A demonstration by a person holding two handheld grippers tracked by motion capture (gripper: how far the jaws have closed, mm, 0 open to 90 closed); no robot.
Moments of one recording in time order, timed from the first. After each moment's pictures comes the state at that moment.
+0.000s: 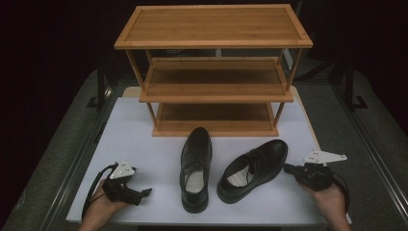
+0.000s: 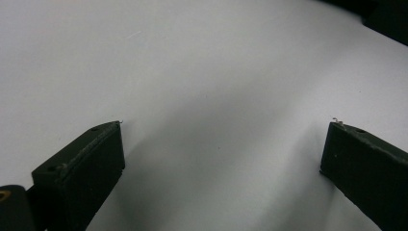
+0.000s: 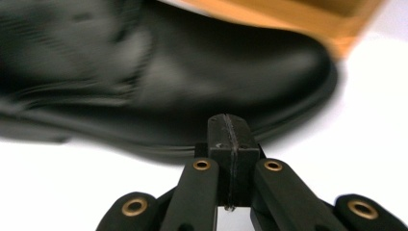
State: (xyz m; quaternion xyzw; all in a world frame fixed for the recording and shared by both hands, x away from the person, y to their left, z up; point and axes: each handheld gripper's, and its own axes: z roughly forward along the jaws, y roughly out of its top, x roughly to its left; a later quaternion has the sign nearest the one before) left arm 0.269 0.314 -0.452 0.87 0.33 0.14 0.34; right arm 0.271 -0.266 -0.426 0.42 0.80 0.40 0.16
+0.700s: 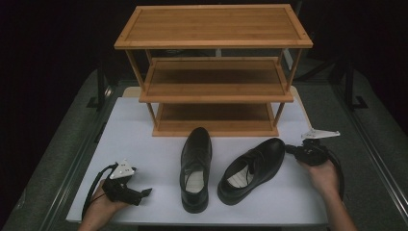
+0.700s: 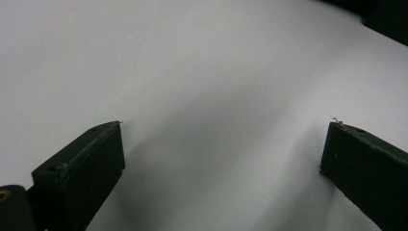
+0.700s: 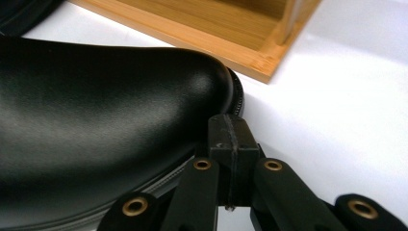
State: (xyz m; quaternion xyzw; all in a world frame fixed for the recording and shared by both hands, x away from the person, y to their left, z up) left arm 0.269 0.314 -0.452 0.87 0.33 0.14 0.35; right arm 0.340 -0.278 -0.435 0.47 0.78 0.38 0.16
